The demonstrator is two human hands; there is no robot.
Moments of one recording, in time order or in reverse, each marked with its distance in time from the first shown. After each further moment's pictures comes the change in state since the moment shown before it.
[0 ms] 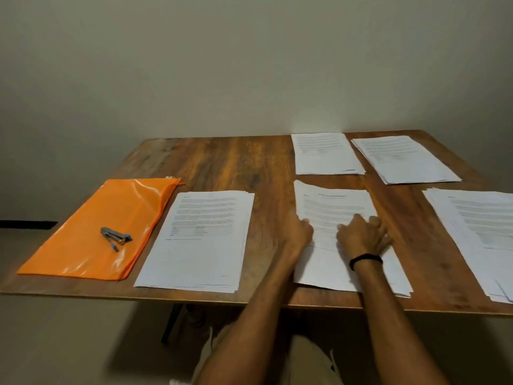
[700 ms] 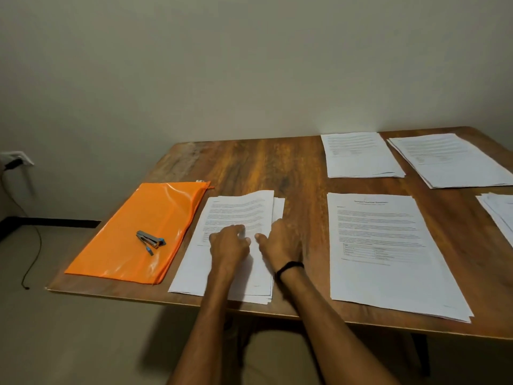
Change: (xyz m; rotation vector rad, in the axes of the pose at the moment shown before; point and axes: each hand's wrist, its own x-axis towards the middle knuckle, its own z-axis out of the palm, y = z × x) left_hand 0.011 -0.127 -0.126 0.437 0.193 -0.272; right_hand -0.123 -0.170 0.063 0.418 -0.309 -0.375
